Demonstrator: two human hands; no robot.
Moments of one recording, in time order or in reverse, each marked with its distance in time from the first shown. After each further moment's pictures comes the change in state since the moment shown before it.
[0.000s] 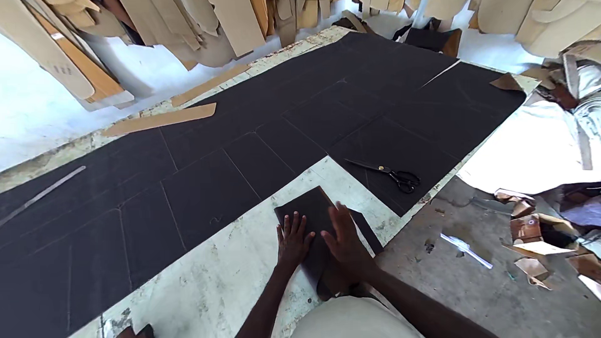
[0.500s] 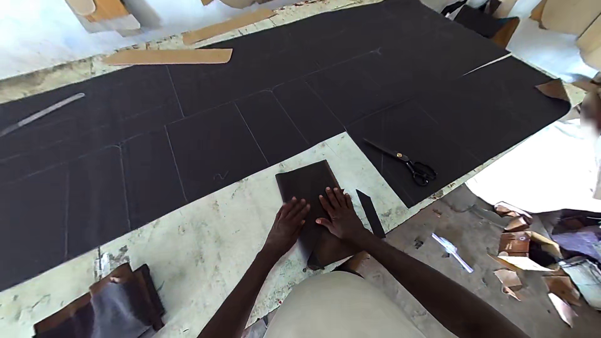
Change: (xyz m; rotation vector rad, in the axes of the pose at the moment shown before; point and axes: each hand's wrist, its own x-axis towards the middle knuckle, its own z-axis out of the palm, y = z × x) left_hand -0.057 -0.021 -0.026 -0.285 0.135 0.245; right_hand 0.018 0.055 0.042 -0.494 -0.443 -0.247
